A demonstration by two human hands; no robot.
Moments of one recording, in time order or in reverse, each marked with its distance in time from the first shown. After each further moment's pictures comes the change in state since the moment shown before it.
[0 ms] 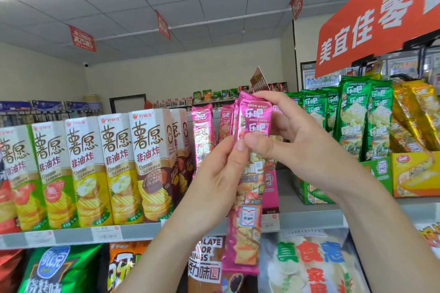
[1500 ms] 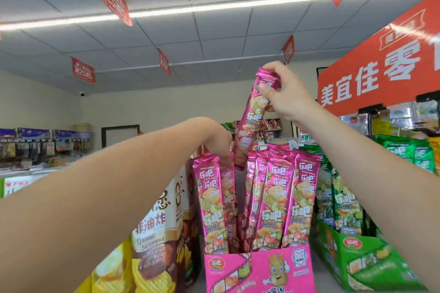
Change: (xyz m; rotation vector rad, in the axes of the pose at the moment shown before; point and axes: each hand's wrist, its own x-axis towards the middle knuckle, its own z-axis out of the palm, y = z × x) left_hand 0.232 -0.007 -0.092 1.315 -0.663 -0.514; right_hand 0.208 0.022 -0.046 -0.411 0.336 -0.061
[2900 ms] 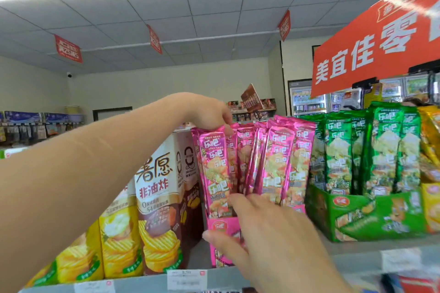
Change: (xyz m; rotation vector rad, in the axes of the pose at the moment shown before) left_hand -0.049 -0.002 0.012 -0.018 0.140 0.206; right_hand -0.240 -0.071 0.044 -0.733 -0.575 -0.012
